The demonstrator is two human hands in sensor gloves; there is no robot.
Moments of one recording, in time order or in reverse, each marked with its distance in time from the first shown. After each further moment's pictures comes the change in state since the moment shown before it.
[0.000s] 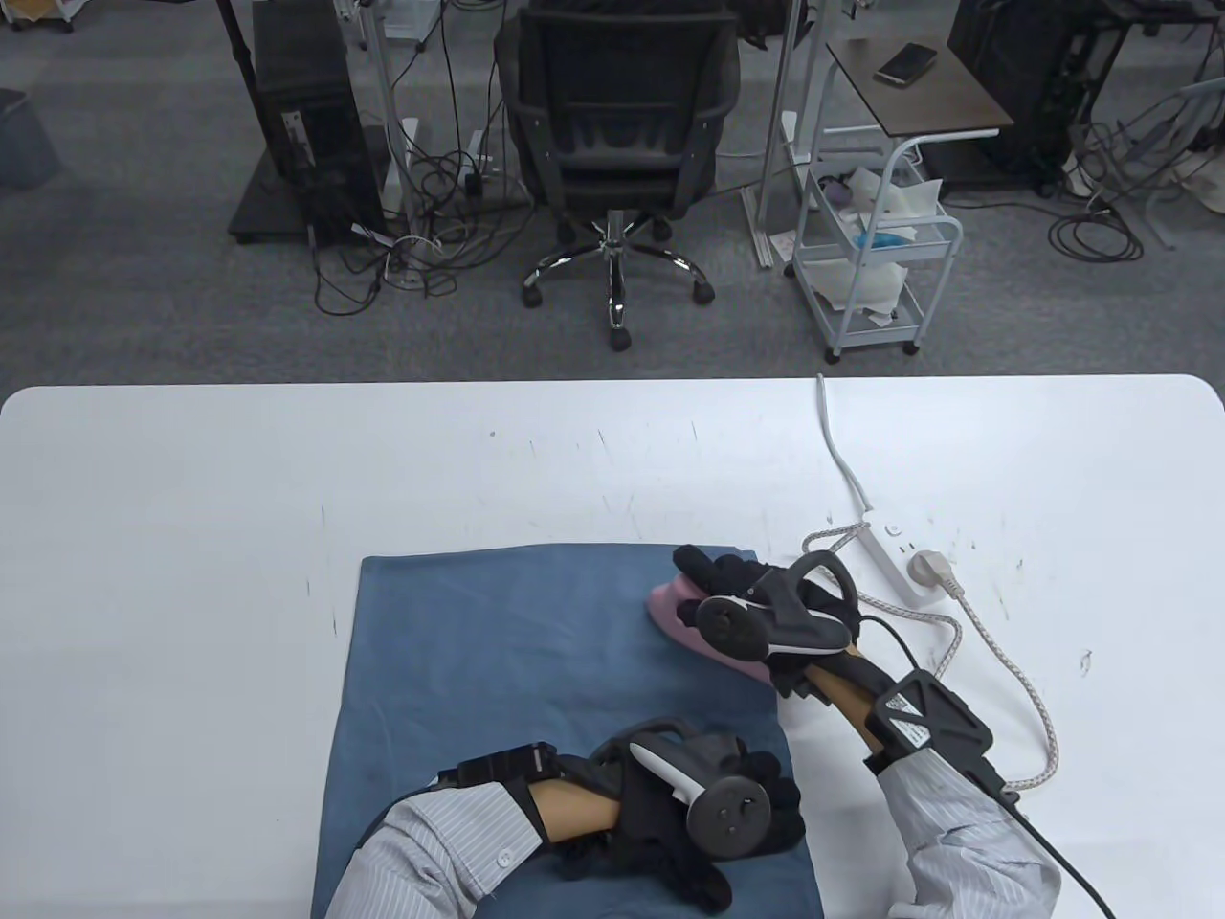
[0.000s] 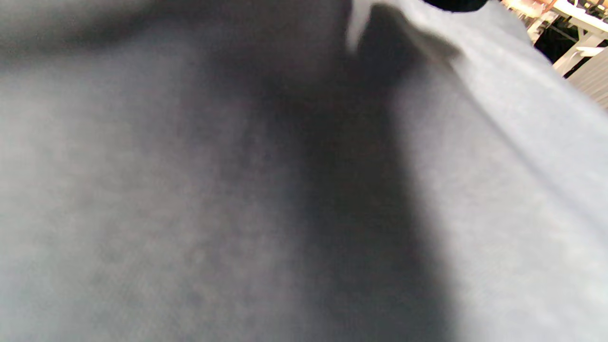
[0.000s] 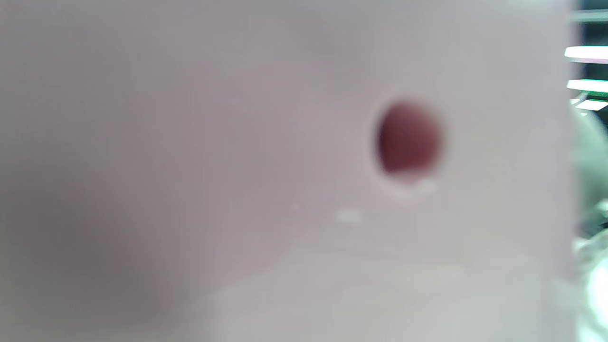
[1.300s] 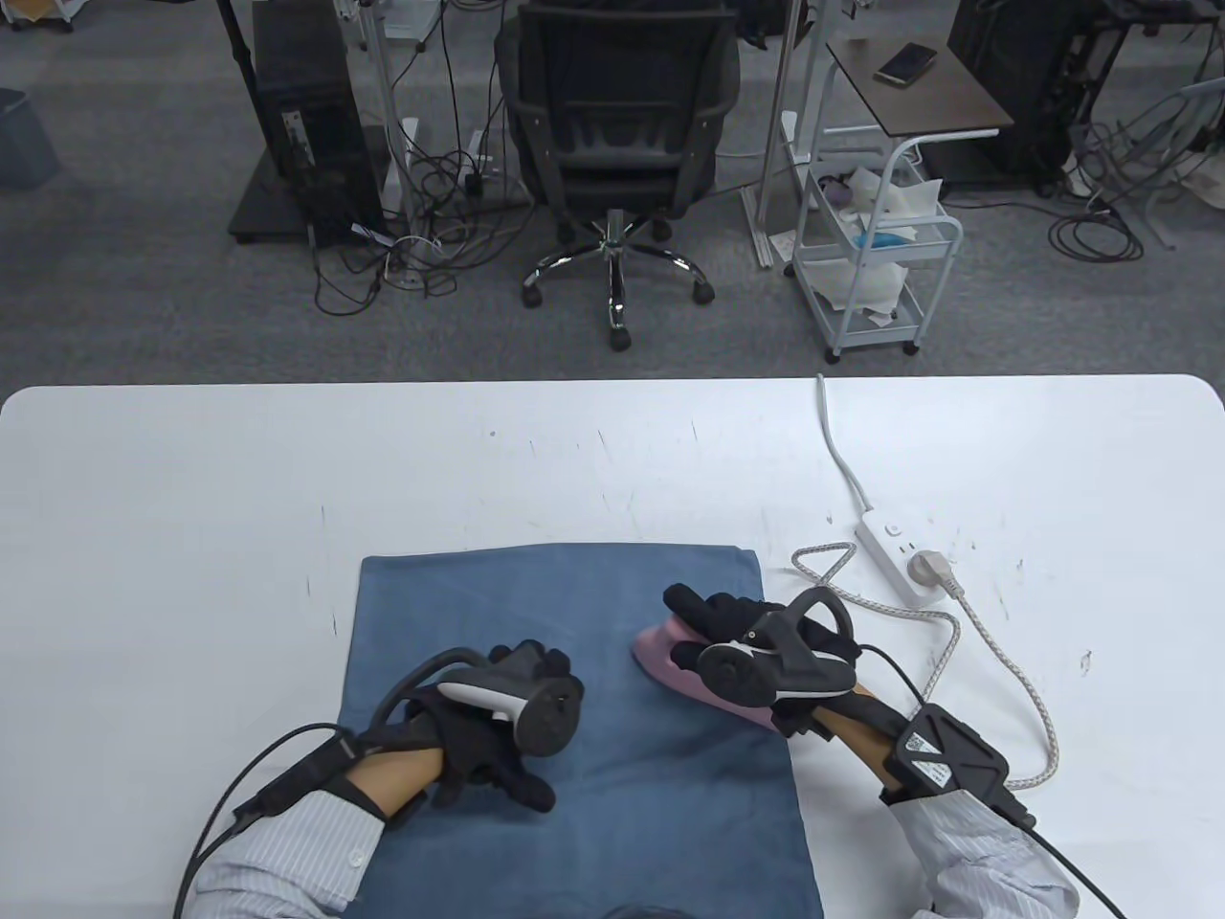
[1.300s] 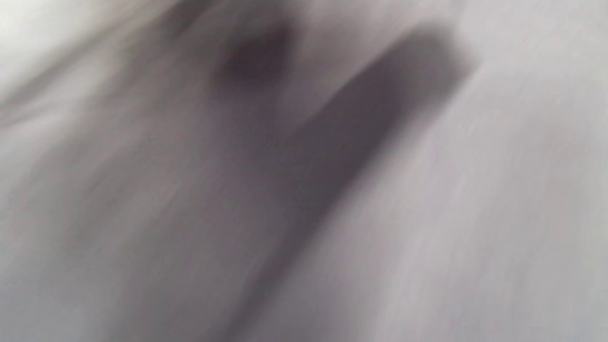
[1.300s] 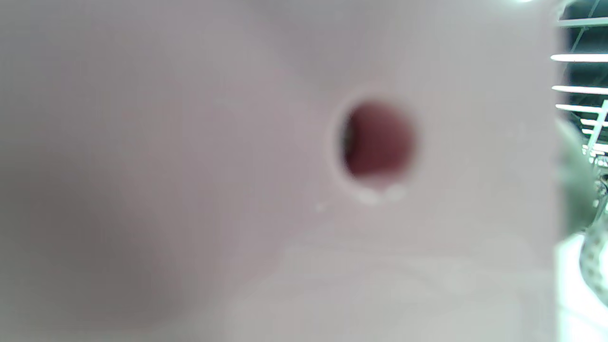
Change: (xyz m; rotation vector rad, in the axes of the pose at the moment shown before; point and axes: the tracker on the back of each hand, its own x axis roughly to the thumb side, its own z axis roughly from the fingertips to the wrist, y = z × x) left_hand -0.087 -0.069 0.178 -0.126 0.590 0.190; right_hand 0.010 0.007 0.015 -0.051 0.000 0.016
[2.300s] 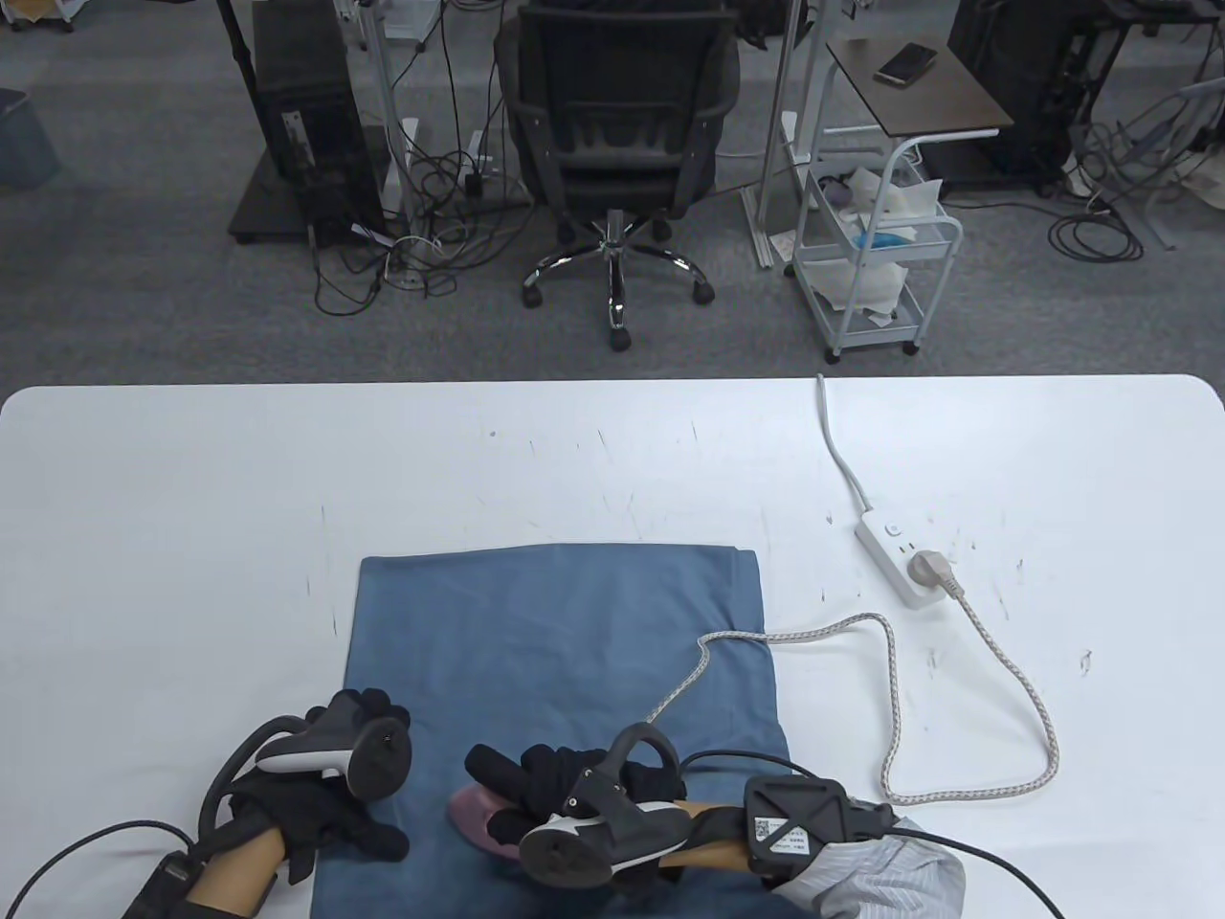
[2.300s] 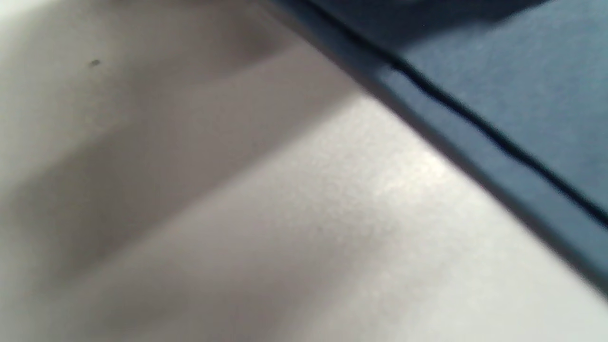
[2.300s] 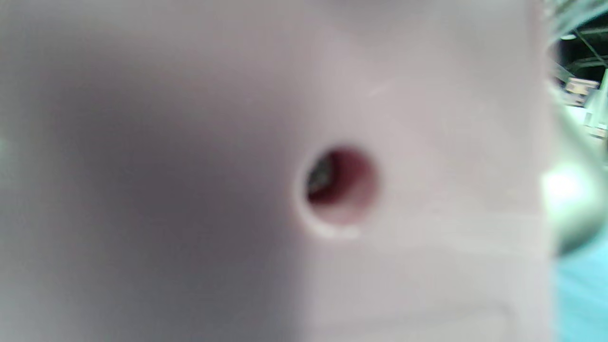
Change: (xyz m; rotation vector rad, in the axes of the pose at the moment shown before) left_hand -0.058 -0.100 0.055 0.020 0.157 0.210; right_hand 0.201 -0.021 -0.007 0.024 -0.250 -0.096
